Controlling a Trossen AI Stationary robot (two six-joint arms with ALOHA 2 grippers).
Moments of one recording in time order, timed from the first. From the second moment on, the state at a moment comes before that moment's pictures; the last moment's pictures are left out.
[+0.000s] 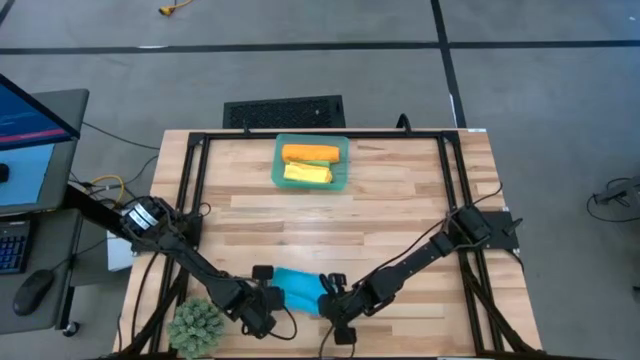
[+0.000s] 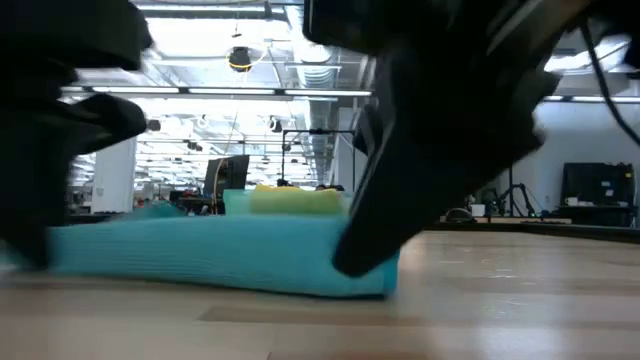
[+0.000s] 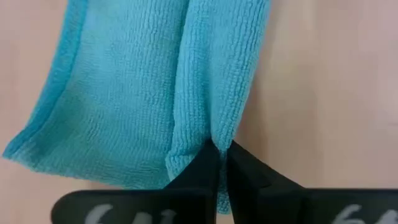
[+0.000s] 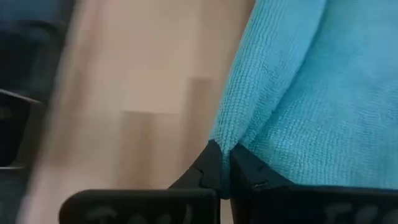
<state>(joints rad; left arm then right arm) -0.73 1.87 1.07 -0.58 -0.28 -0.66 0.57 2.12 1.39 -0.24 0.09 0.40</state>
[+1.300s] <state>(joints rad) -0.35 1.82 1.16 -0.72 0.34 -1.03 0.57 2.11 1.43 -0.34 0.03 0.78</state>
